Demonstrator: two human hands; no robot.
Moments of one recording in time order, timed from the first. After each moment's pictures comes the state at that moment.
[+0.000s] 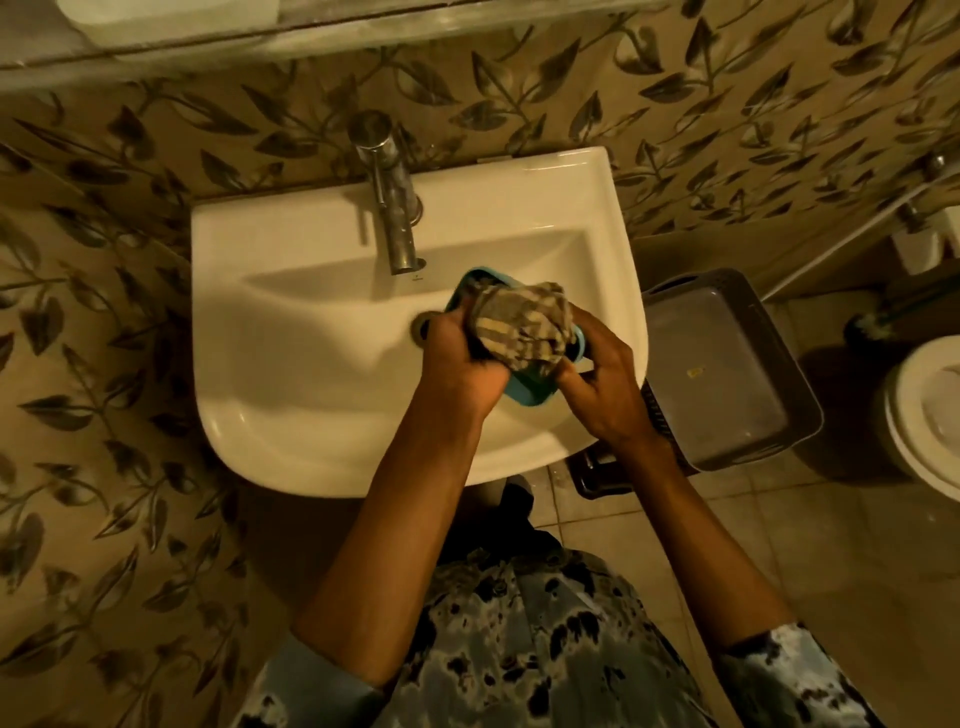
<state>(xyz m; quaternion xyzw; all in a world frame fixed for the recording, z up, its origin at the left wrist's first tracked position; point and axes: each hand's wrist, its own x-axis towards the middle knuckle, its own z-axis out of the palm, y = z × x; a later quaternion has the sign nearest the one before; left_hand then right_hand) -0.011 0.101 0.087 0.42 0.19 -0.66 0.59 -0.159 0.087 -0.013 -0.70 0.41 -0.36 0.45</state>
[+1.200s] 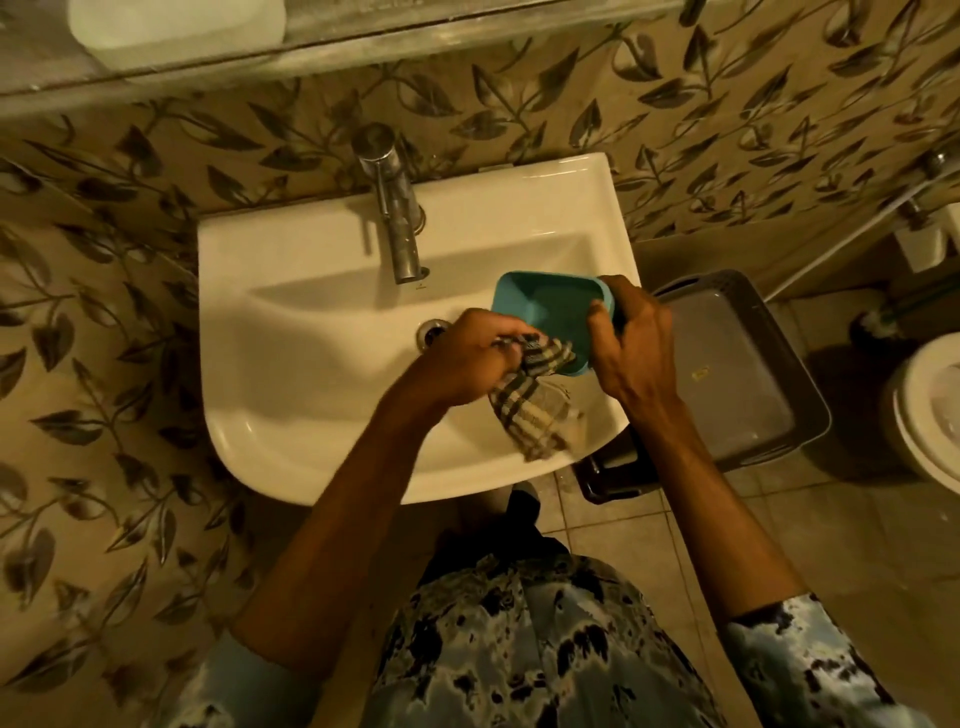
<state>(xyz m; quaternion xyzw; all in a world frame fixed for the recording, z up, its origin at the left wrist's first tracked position) 0.017 0.109 0.077 0.64 -0.53 -0.51 0.21 -0.157 0.055 0.017 -0.70 0.53 -0.37 0.29</state>
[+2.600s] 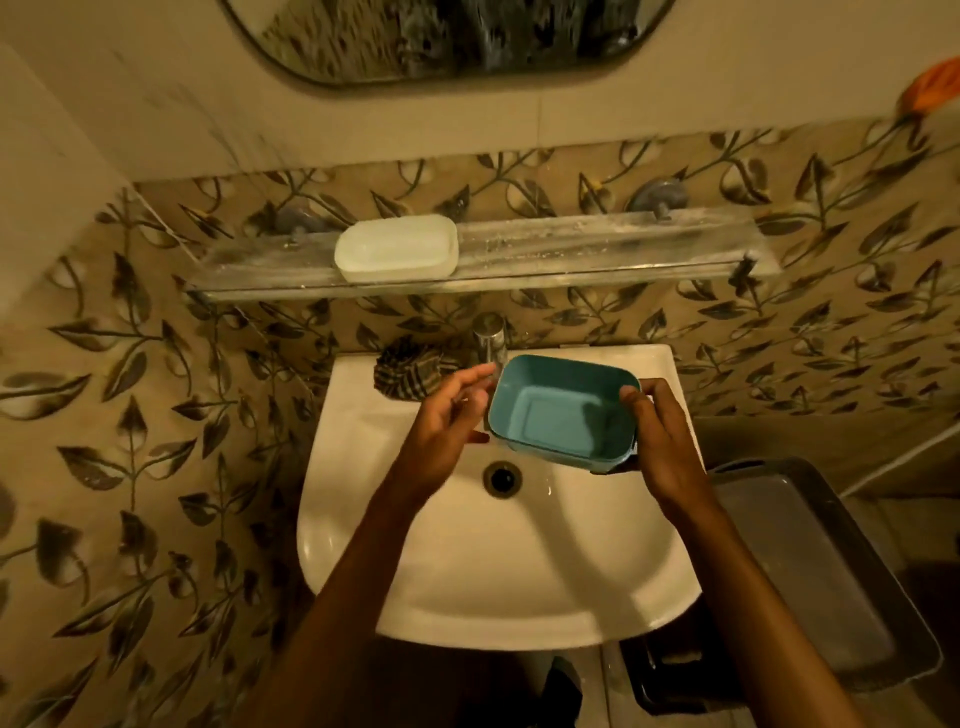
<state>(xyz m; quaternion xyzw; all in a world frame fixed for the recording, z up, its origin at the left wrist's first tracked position) 0.111 0.116 0.106 0.60 -0.44 -0.44 0.50 -0.104 0.028 0.085 -0.55 0.47 -0.38 0.58</state>
